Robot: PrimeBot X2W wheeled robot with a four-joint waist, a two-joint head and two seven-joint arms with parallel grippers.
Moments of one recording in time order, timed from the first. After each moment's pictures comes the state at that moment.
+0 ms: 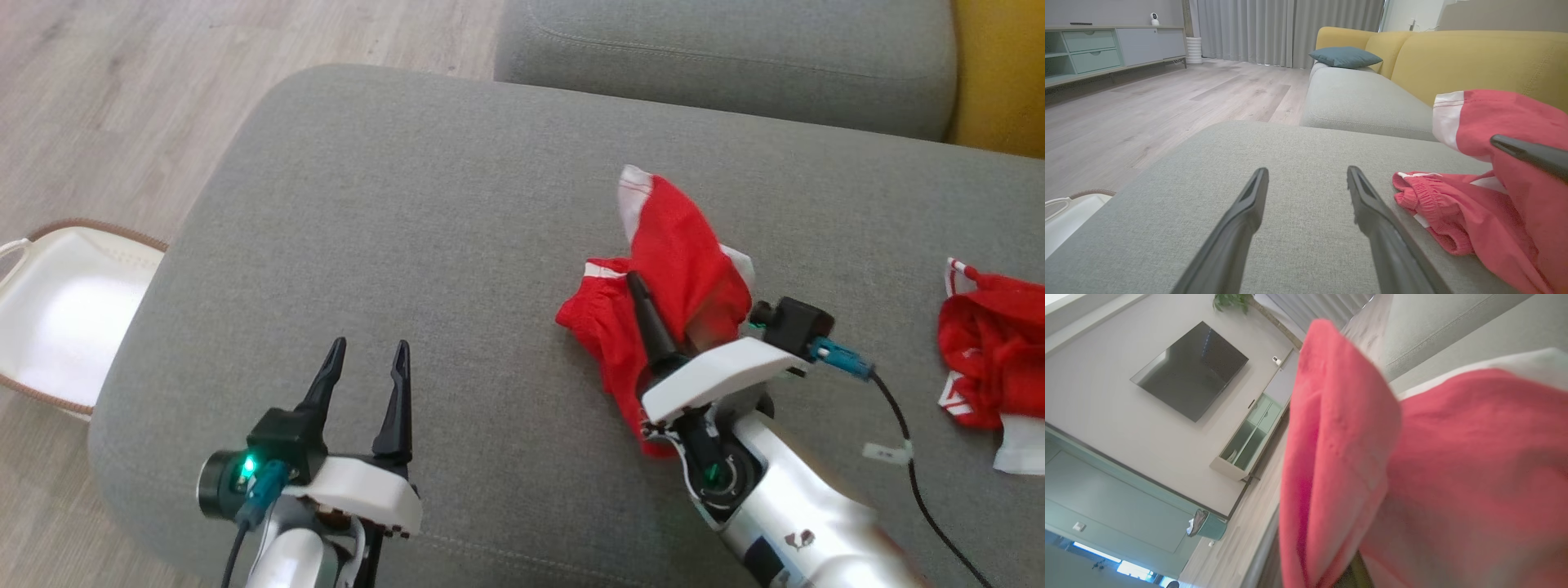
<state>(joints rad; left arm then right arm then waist) -0.06 0.04 -0.31 0.23 -0.18 0.08 -0.26 -0.48 -0.06 0.68 0.66 1.19 0.13 -0.23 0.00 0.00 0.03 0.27</state>
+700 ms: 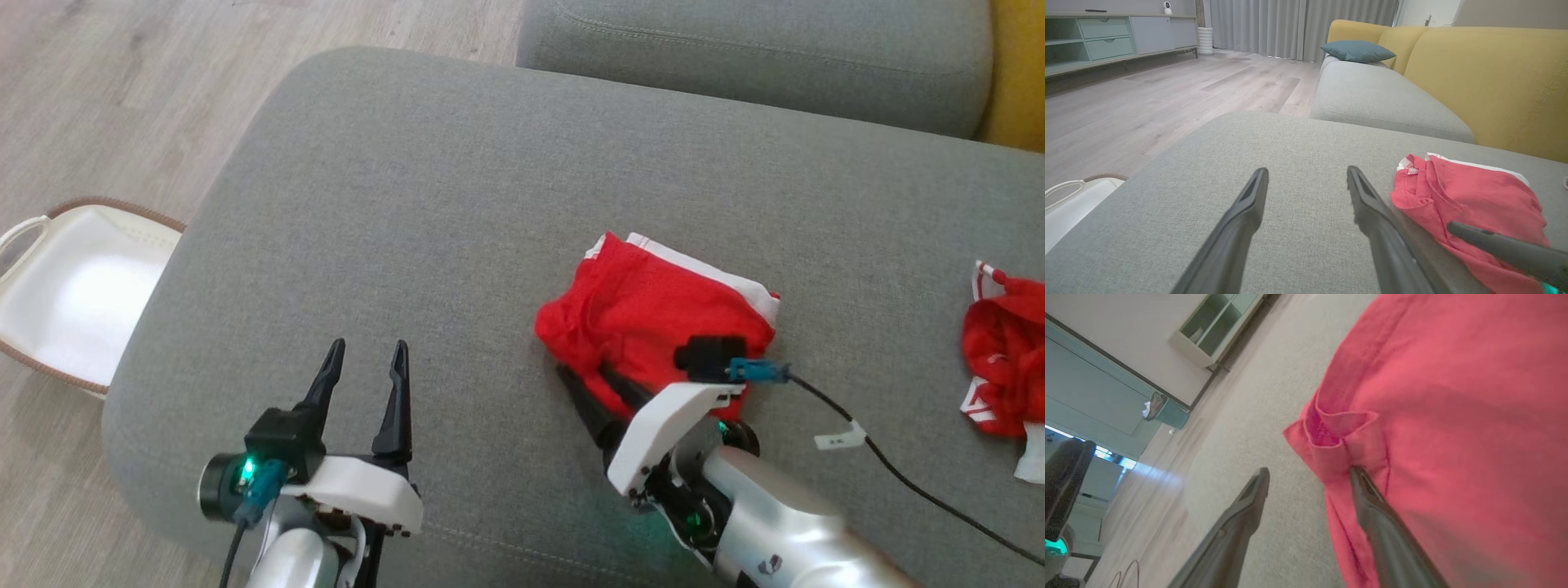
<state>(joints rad) -0.07 0.05 -0.31 0.24 -0.20 0.09 -0.26 -0.55 -0.07 0.97 0.87 1.18 0.13 -0.12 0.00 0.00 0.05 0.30</state>
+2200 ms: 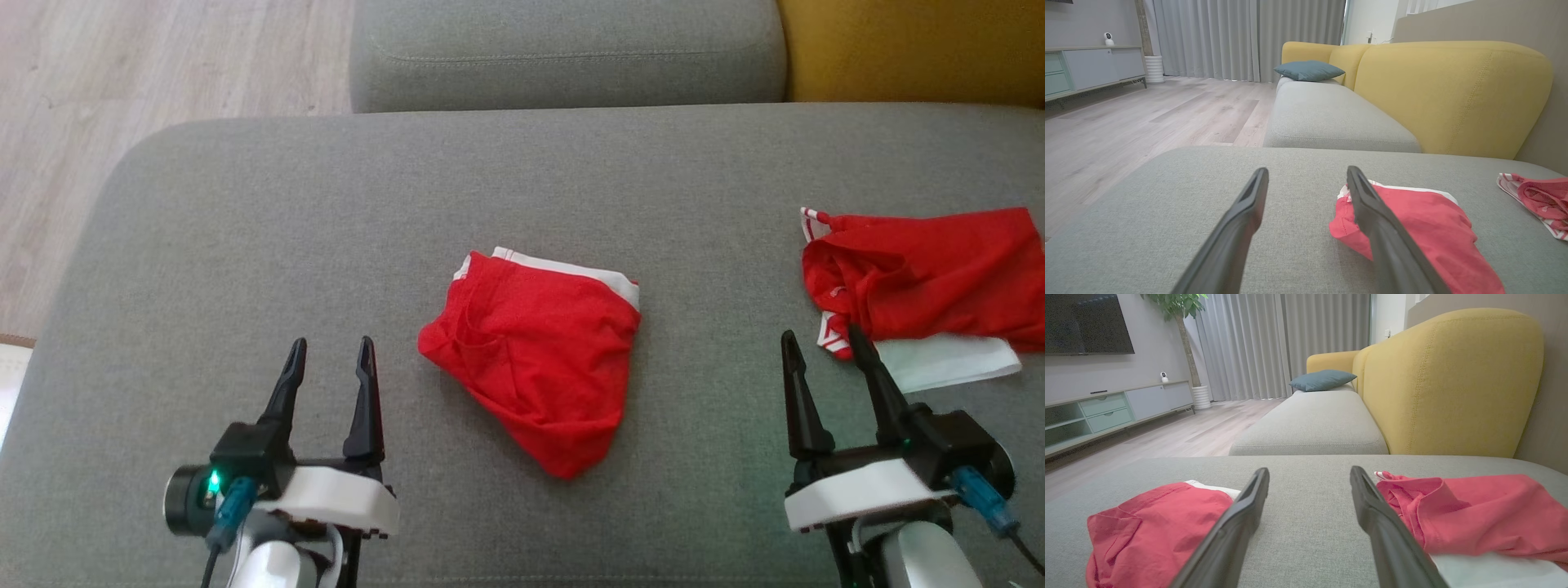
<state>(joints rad) -0.01 0.05 -0.25 0.14 -0.16 0.12 -0.26 -0.01 -0.05 0.05 0.21 0.10 0.13 -0.24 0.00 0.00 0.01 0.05</state>
